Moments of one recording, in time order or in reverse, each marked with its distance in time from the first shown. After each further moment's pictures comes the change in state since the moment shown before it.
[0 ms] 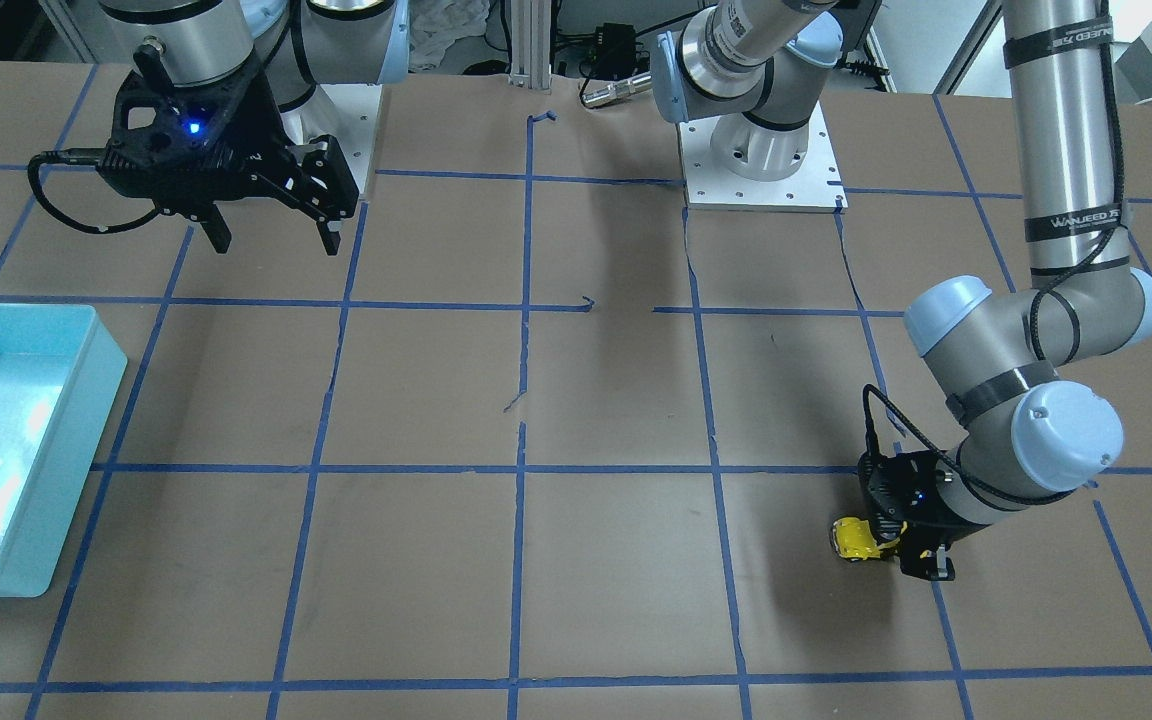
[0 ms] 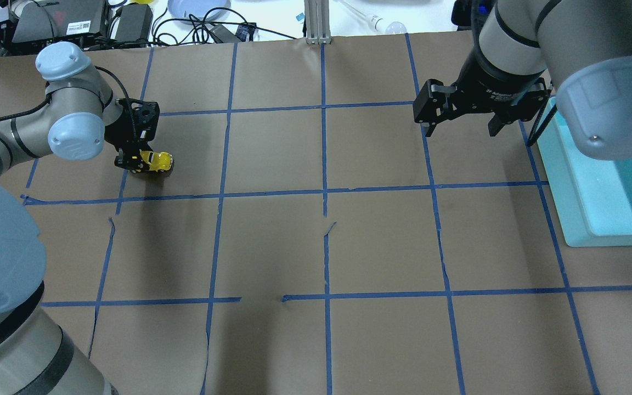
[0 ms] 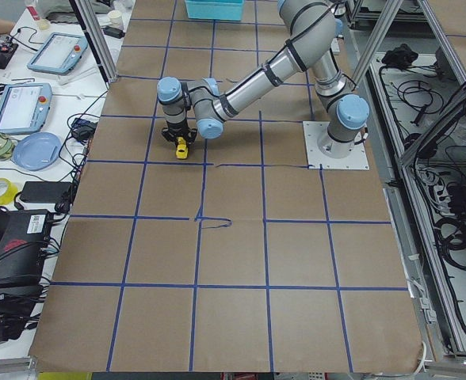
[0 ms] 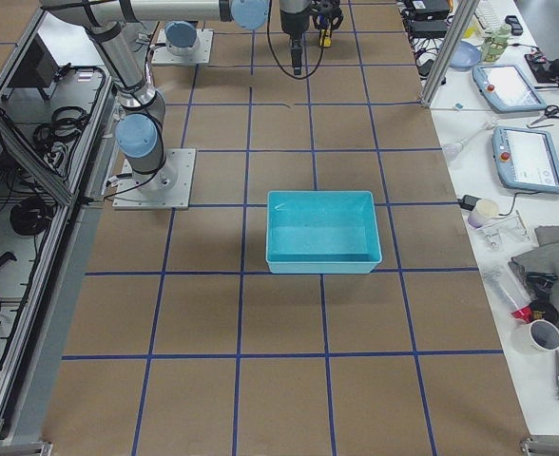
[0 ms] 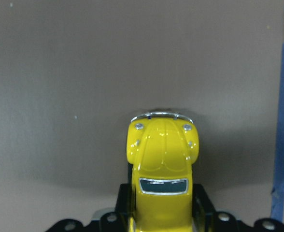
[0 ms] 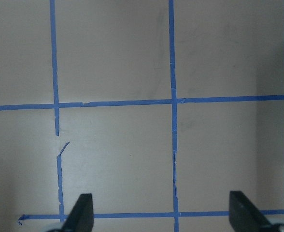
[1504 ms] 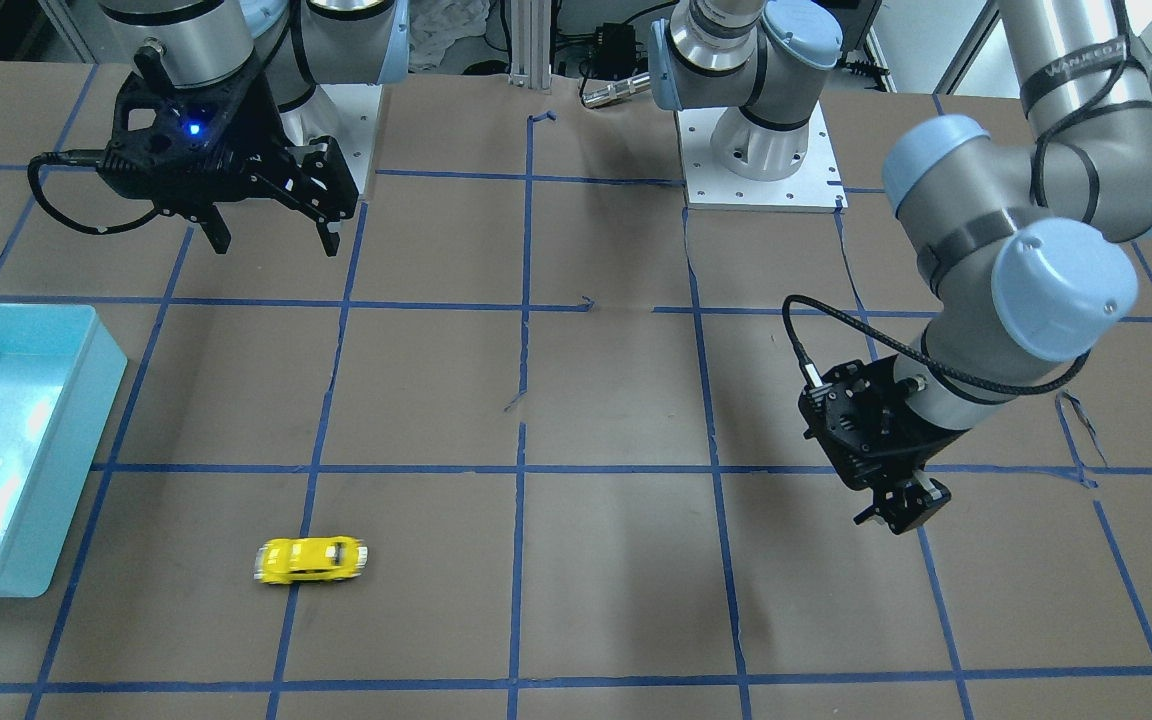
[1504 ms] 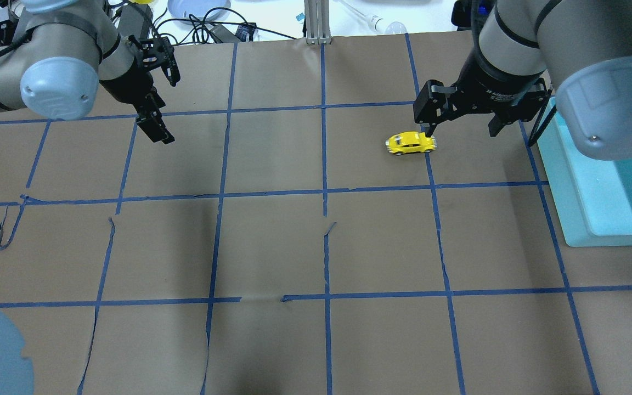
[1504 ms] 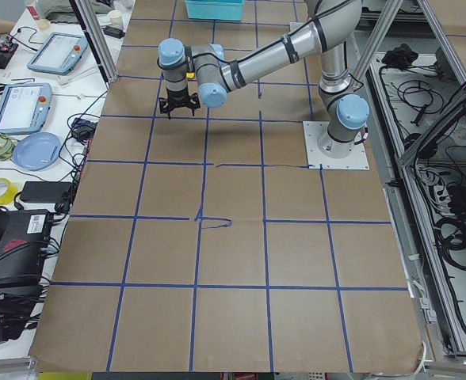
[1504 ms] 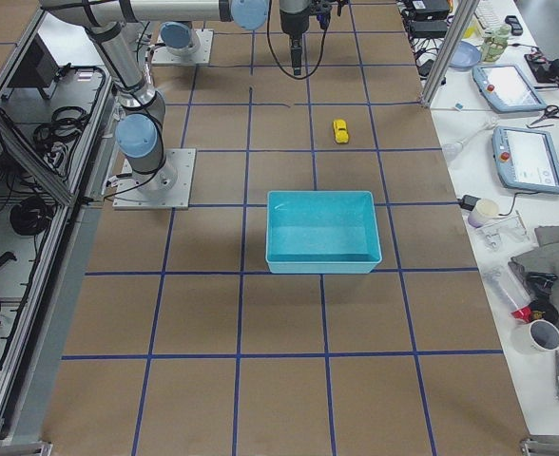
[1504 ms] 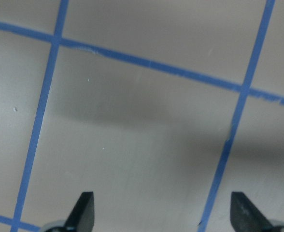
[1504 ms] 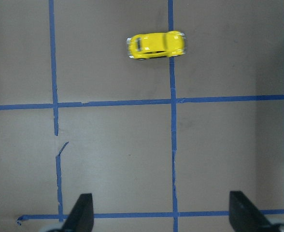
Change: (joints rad) left arm -0.183 0.245 0.111 -0.311 -0.074 -0.599; right arm 0.000 0.000 0.001 0.000 -0.003 -0.001
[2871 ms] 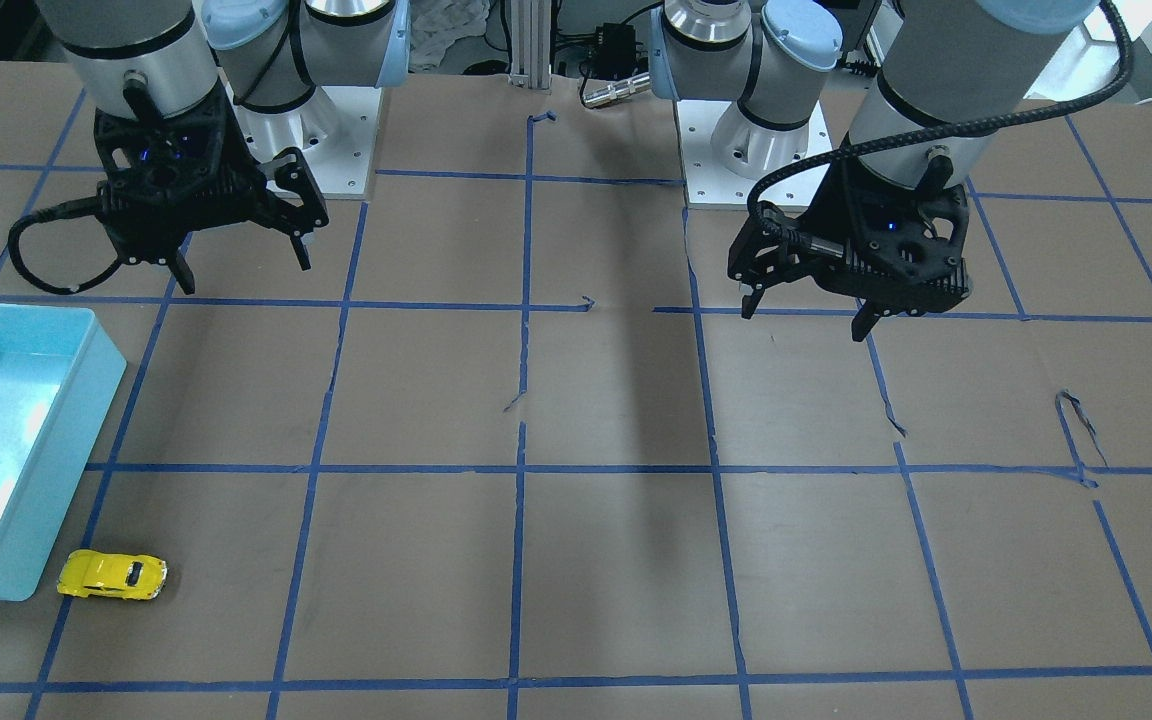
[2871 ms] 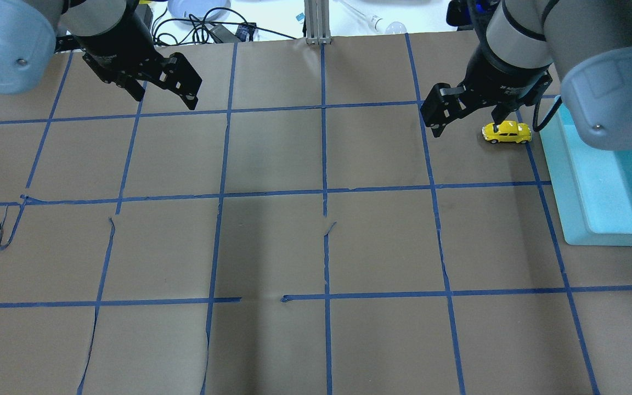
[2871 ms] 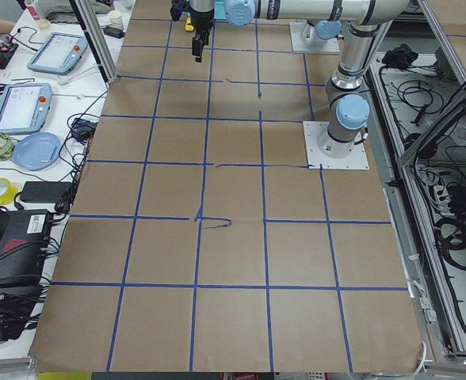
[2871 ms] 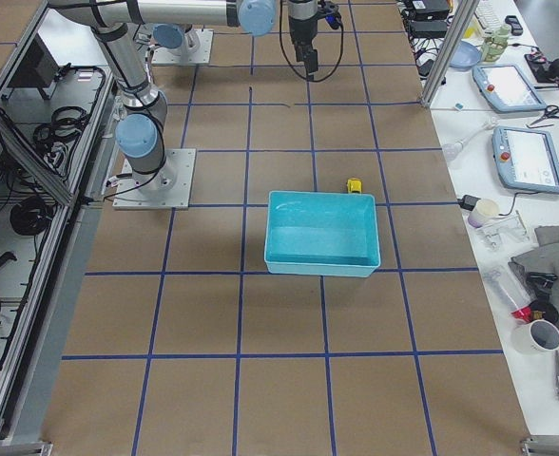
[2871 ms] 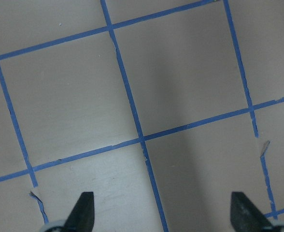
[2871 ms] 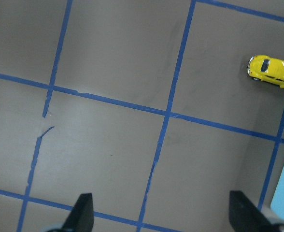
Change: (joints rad) left arm -0.107 0.220 0.068 -0.247 0.019 -1.107; right arm -0.063 0.070 -0.044 -0.019 -0.008 -0.471
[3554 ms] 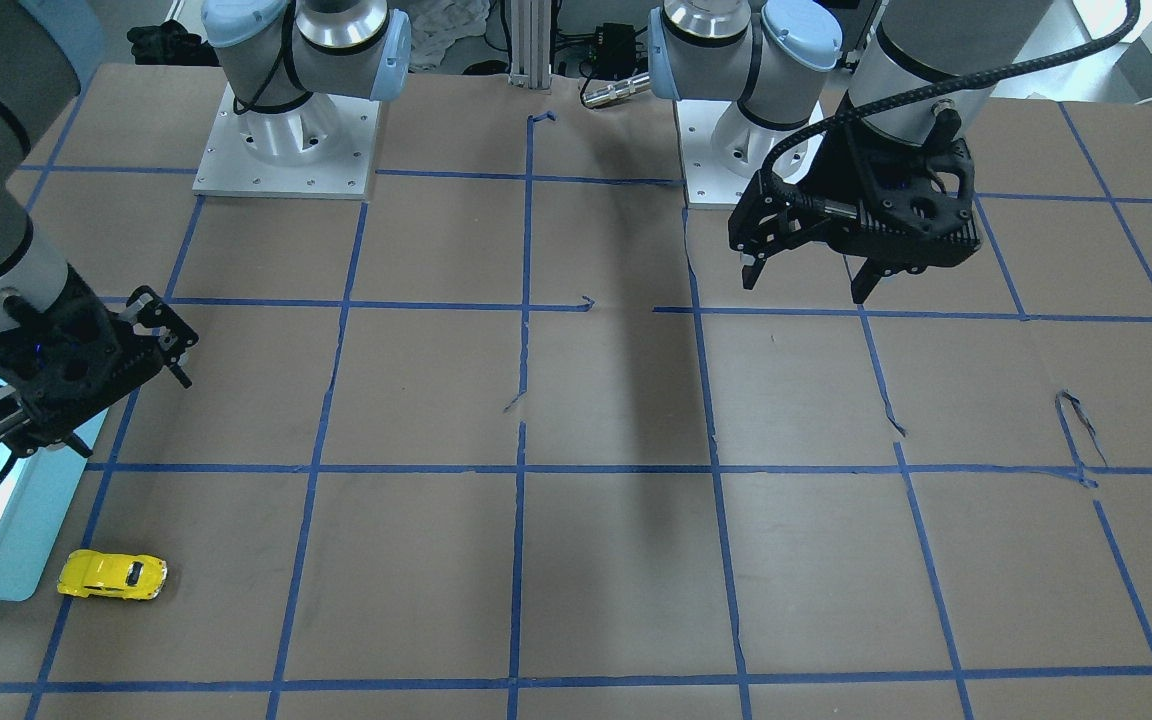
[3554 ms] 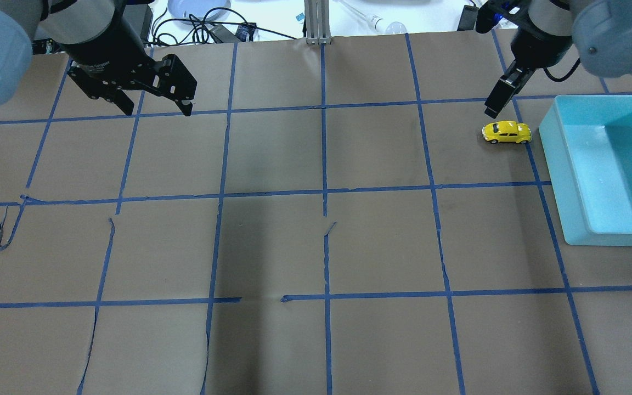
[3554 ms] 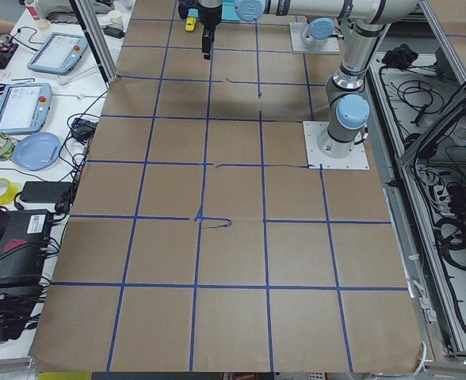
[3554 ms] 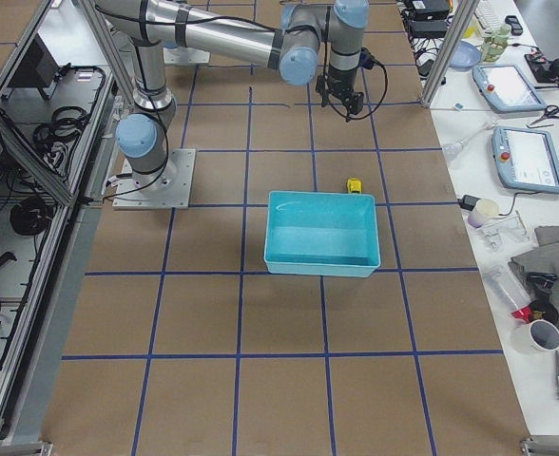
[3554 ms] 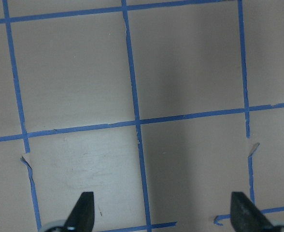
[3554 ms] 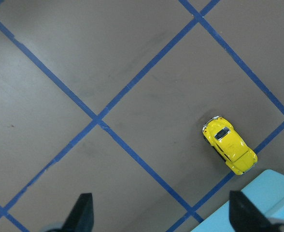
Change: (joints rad) left arm 0.002 0.047 -0.024 -0.025 0.003 -0.058; right arm -0.165 0.234 -0.076 -0.096 0.002 -0.603
